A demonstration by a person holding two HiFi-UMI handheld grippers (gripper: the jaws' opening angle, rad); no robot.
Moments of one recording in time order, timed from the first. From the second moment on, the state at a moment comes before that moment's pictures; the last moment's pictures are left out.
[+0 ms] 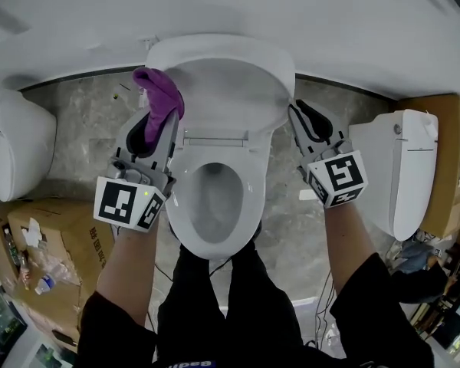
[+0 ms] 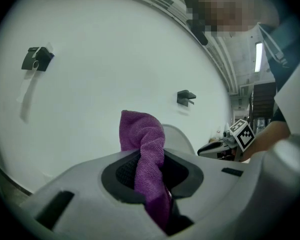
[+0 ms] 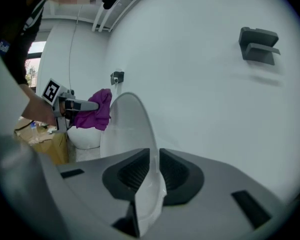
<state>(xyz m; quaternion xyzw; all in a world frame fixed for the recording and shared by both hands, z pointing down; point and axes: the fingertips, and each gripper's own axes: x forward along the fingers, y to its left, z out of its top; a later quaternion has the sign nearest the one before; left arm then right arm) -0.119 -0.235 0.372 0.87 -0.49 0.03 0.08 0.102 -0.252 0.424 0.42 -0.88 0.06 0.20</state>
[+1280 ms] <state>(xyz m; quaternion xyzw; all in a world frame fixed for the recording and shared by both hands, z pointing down) 0.053 -0.277 0.381 0.90 -0.43 0.00 0.07 0.105 -0.267 0.446 0.38 -0.90 0.06 0.21</state>
